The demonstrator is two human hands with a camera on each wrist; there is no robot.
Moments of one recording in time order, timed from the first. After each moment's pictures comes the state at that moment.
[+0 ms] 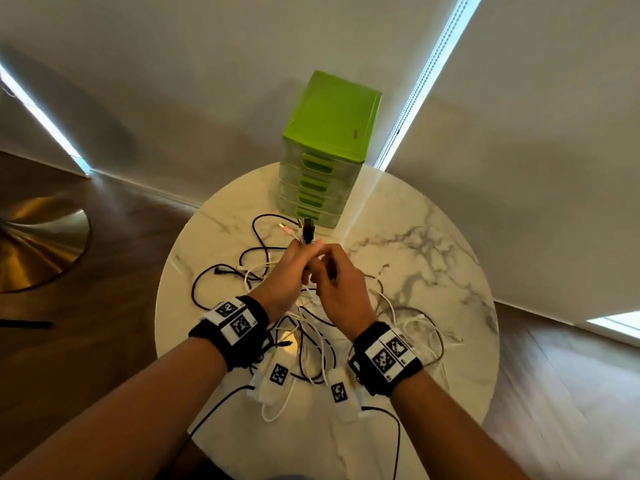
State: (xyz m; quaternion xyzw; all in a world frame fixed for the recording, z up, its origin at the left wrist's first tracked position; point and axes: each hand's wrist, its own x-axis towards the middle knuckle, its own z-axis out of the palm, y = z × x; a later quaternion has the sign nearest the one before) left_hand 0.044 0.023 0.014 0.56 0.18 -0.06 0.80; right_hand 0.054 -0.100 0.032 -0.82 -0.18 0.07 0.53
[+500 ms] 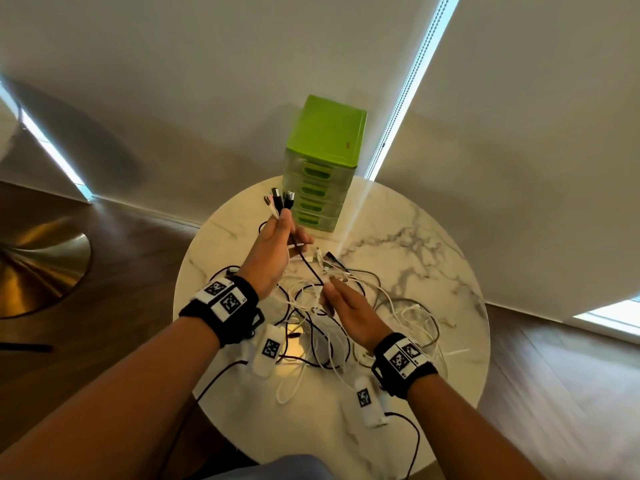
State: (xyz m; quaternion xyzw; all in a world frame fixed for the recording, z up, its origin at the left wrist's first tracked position) left_hand 0.014 0.056 0.067 0.61 0.14 0.06 0.78; right_hand 0.005 -0.139 0.015 -0.82 -0.22 0.20 0.49
